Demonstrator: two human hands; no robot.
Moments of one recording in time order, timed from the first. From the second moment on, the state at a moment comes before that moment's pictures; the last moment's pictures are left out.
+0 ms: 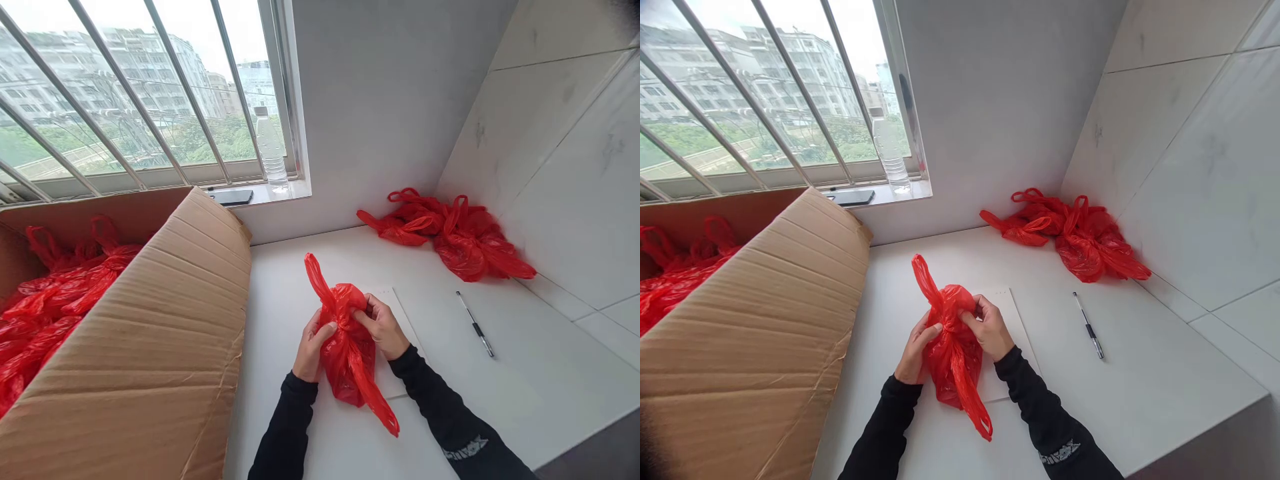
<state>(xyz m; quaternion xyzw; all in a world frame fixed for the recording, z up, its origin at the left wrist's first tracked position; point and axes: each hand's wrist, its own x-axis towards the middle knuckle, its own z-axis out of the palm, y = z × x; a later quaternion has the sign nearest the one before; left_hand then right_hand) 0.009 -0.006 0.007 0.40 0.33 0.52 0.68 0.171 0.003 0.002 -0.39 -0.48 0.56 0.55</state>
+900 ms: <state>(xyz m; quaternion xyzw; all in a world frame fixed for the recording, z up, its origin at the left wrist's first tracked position) 0.007 -0.005 0.006 0.35 0.33 0.56 0.67 0.173 0.008 -0.001 -0.40 -0.51 0.52 0.55</state>
